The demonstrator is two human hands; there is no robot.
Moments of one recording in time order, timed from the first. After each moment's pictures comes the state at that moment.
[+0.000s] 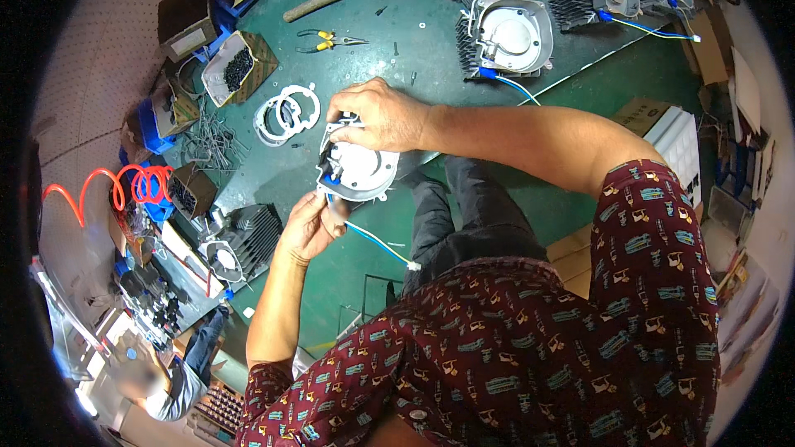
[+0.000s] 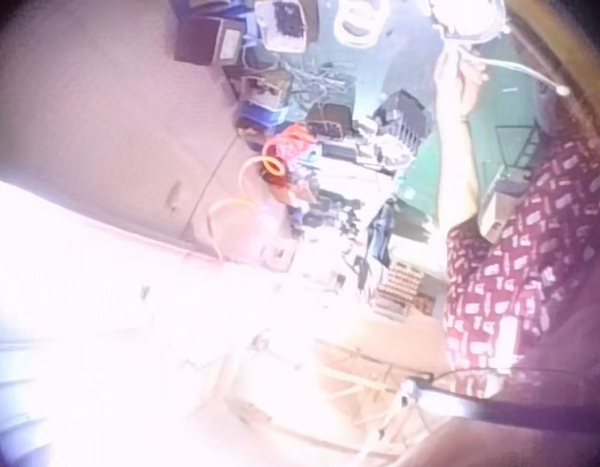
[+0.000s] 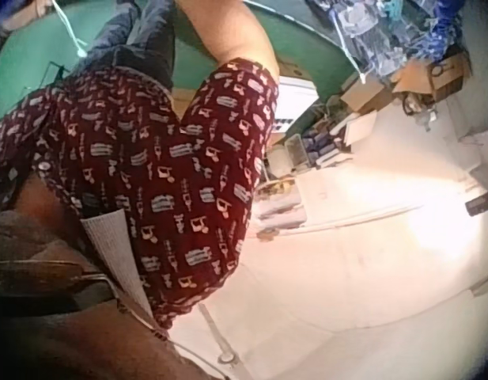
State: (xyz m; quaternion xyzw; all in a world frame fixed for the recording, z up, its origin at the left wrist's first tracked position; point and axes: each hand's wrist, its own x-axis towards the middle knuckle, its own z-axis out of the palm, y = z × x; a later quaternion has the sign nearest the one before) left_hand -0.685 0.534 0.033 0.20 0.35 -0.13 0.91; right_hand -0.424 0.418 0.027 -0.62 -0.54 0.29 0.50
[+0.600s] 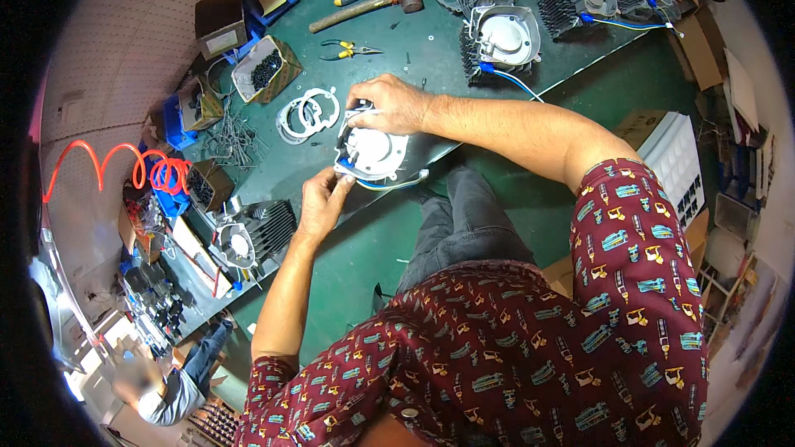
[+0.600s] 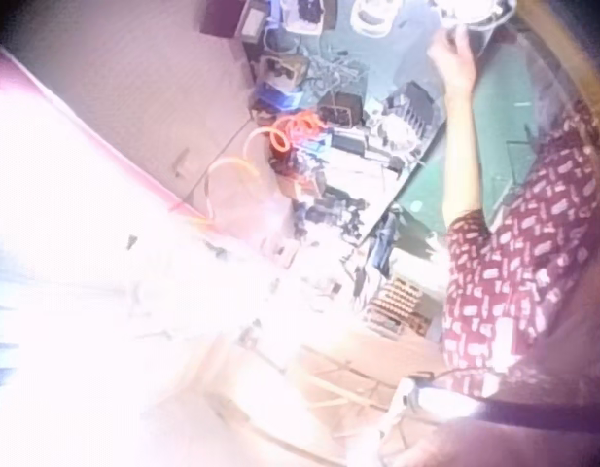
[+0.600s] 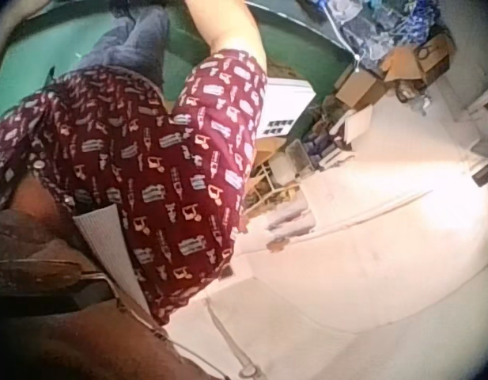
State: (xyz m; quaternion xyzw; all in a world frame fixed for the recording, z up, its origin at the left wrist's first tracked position) left_hand -0.679 0.536 0.034 0.82 0.25 -0.04 0.52; right_hand -0.428 0.422 0.041 -0.64 -0.56 0.27 0.44
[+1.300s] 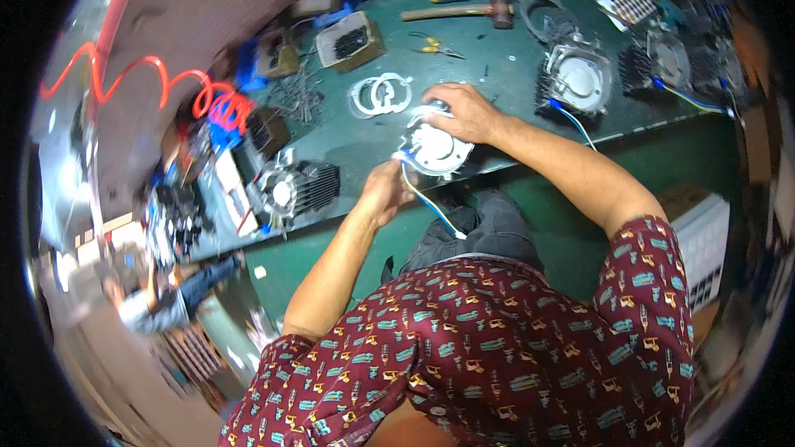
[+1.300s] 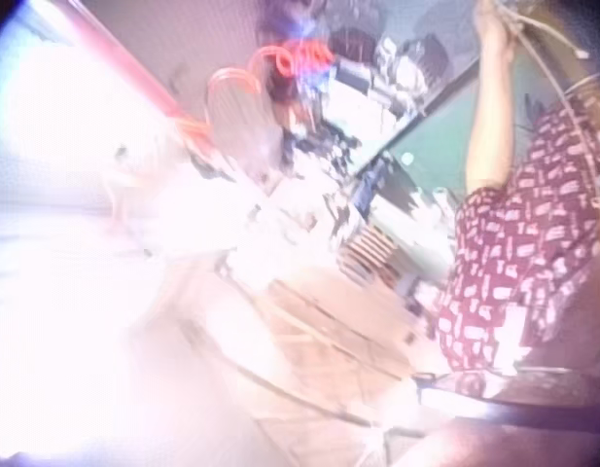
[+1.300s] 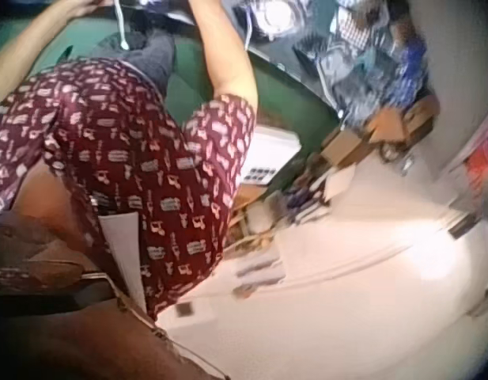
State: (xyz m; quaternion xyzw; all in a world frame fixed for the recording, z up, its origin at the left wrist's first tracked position) left_hand -0.663 0.492 0.068 0.35 0.56 -0.03 0.75; right_hand -0.426 0.419 0.044 -0.63 -0.59 0.24 0.45
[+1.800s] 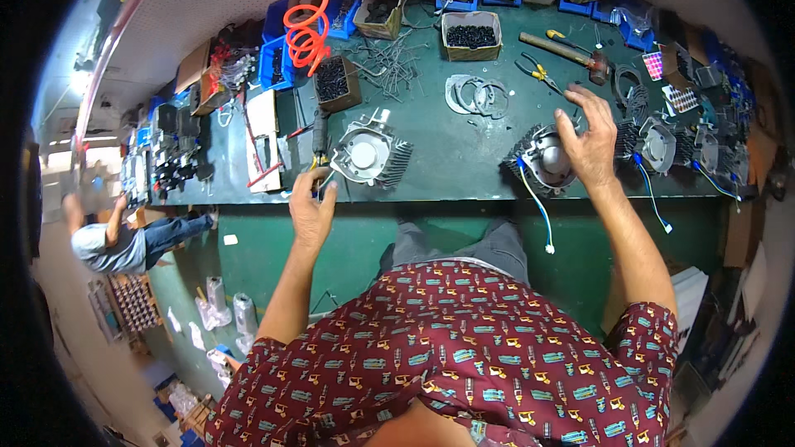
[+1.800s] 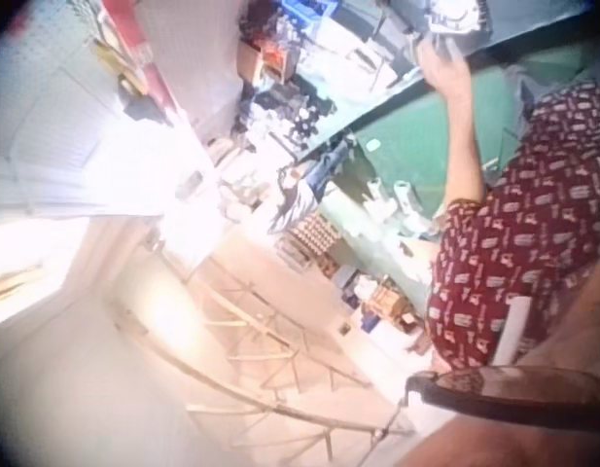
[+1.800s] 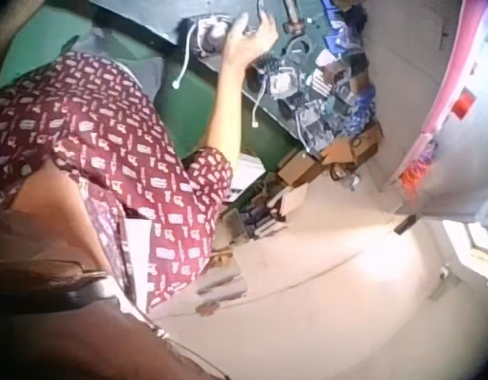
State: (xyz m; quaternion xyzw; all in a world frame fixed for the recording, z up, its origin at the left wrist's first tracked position) left_hand -0.949 0.614 0.114 0.80 0.50 0.22 0.25; right_hand -0.504 0.447 0.146 -0.76 -0.53 -0.04 0.37
